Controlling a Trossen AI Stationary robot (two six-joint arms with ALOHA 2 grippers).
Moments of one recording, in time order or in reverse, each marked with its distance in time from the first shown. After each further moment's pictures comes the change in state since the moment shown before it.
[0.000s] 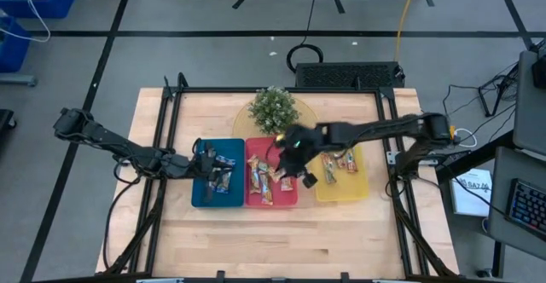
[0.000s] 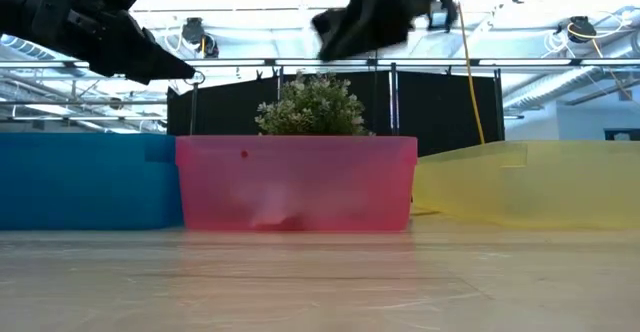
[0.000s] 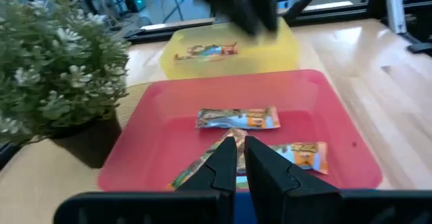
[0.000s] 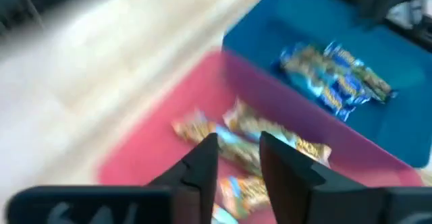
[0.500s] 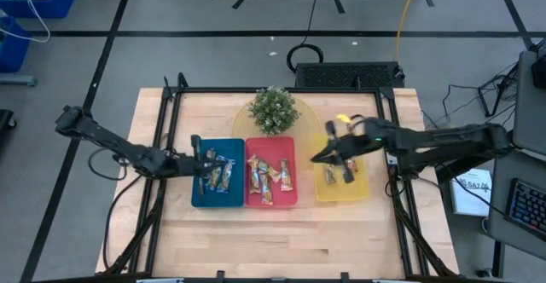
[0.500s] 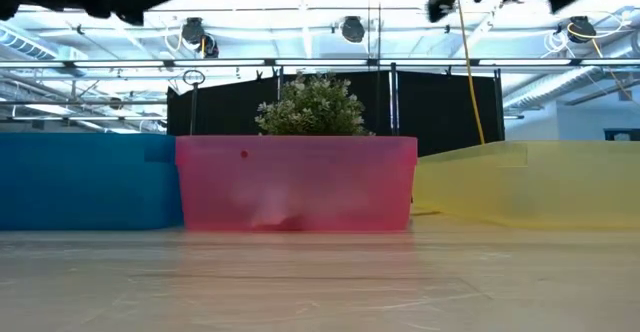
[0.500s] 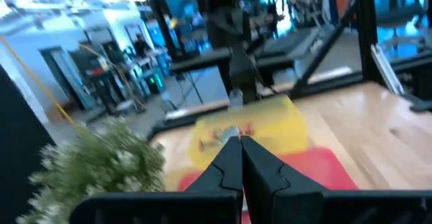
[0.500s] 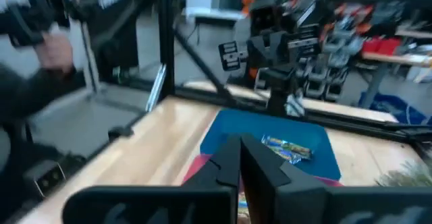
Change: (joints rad) left arm -0.092 -0.149 0.000 0.177 -0.099 0.305; right arm -0.033 -0.683 -0.627 0.644 -0.006 0.541
